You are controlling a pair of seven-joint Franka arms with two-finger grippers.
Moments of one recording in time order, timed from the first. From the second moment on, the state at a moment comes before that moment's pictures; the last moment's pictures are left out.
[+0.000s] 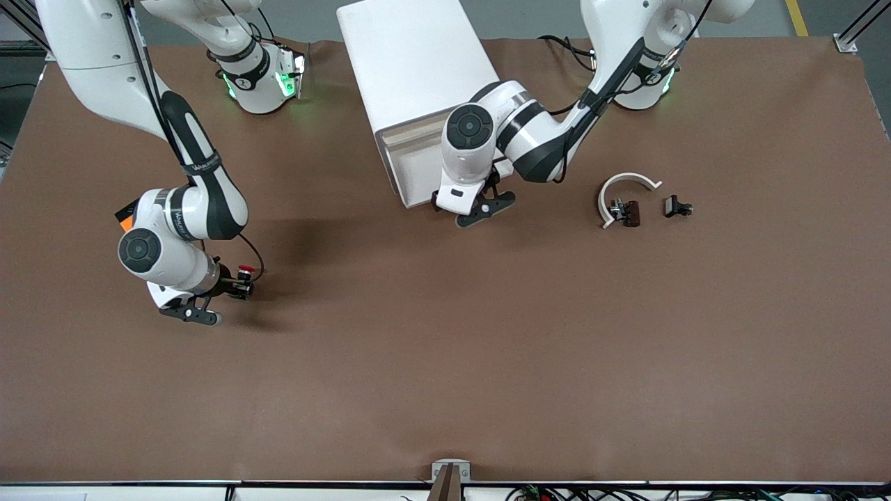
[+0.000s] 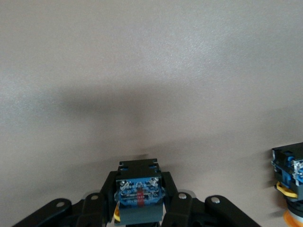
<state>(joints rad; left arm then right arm) -0.54 0.49 -0.35 -1.74 0.03 2.13 -1.34 0.09 0.51 -0.04 -1.99 0.02 2.43 0.26</state>
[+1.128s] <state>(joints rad) -0.63 0.51 -0.36 -1.73 -0.17 2.08 -1.39 0.09 0.41 -0.05 -2.12 -0.07 2.47 0.26</state>
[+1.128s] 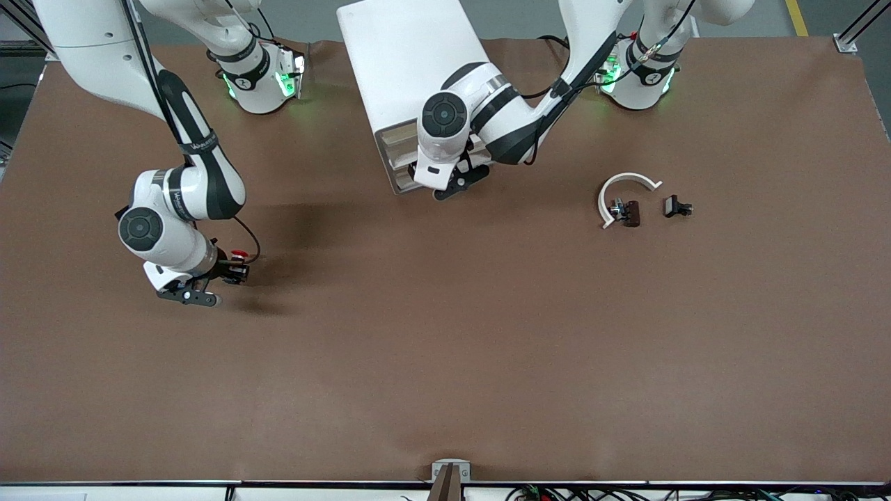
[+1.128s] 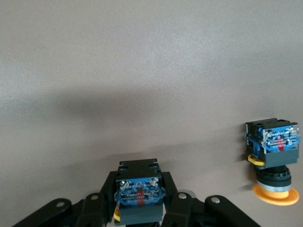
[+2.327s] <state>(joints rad) -0.63 0.55 -0.36 -1.66 -0.28 2.00 -1.39 0.09 0.44 -0.04 -2.14 -0.08 2.54 0.26</state>
